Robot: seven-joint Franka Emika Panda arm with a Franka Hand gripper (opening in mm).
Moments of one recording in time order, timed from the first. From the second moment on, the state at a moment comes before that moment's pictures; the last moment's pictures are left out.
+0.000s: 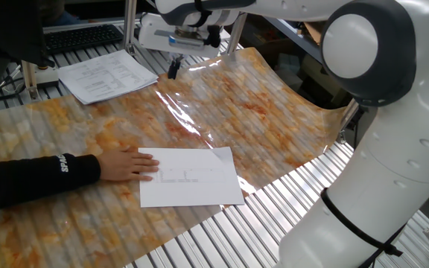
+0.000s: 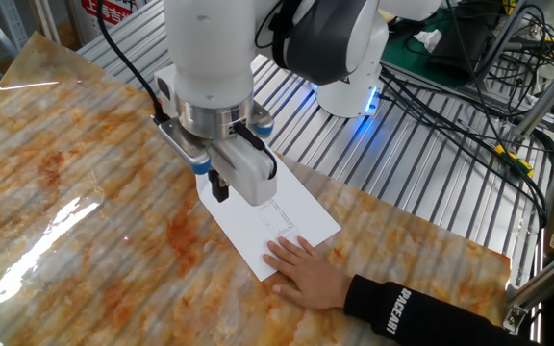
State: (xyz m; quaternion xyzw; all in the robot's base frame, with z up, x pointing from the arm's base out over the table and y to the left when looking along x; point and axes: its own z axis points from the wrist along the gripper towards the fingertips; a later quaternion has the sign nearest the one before) arm 0.579 -0.004 0.289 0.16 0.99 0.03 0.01
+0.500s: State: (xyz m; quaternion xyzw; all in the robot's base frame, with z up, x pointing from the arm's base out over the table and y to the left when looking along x) arm 0.568 -0.025 0.272 0.12 0.99 0.03 0.01
